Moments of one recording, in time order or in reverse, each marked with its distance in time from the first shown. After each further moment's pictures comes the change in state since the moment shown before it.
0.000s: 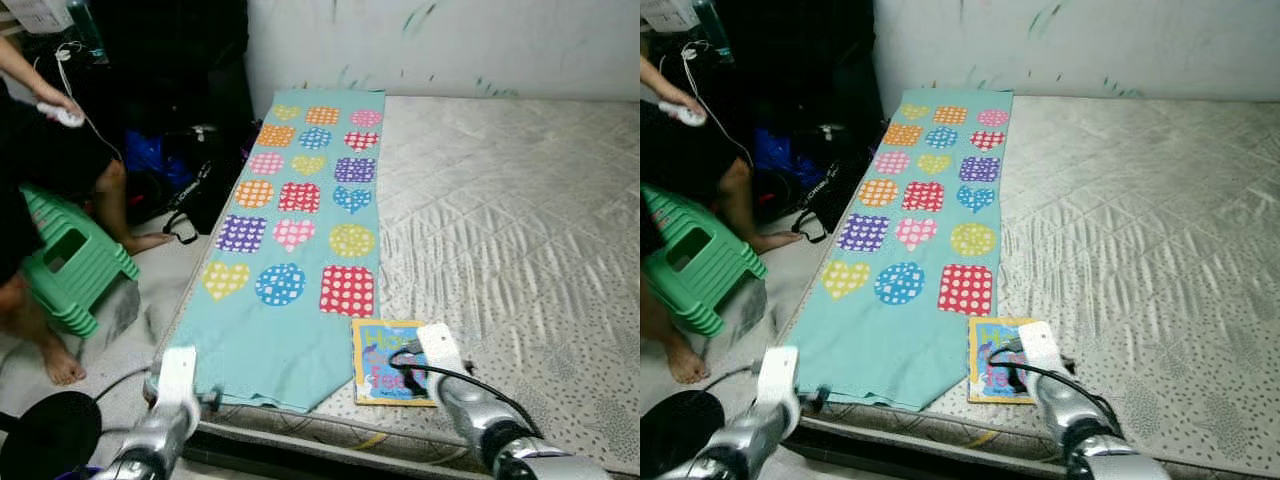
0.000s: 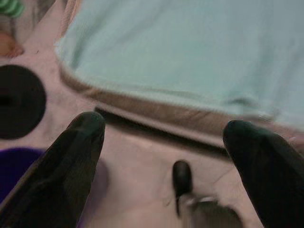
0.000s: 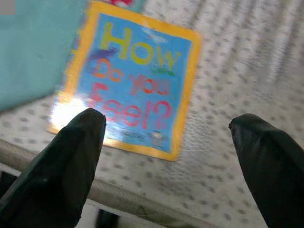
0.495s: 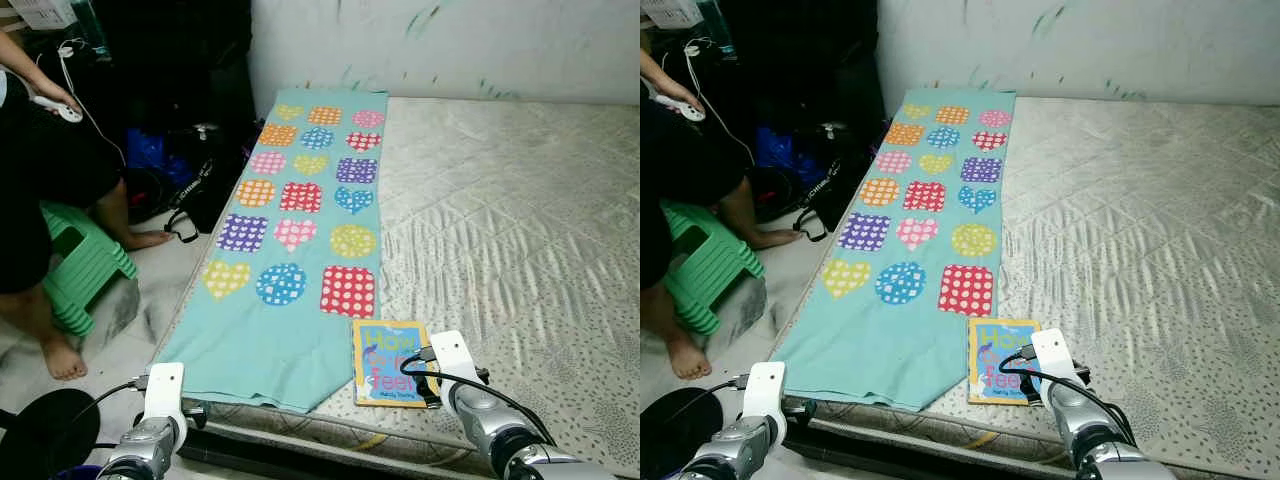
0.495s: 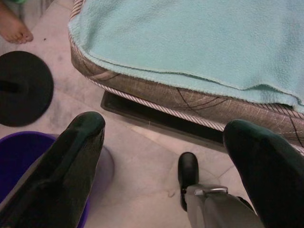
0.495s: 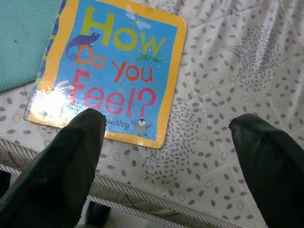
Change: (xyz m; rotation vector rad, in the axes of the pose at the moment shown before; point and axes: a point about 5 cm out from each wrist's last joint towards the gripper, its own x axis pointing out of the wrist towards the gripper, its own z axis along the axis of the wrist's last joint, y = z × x) left arm -0.002 0.009 -0.008 -0.011 0.020 0.023; right arm -0.001 -0.006 -0.008 0.003 0.022 -0.020
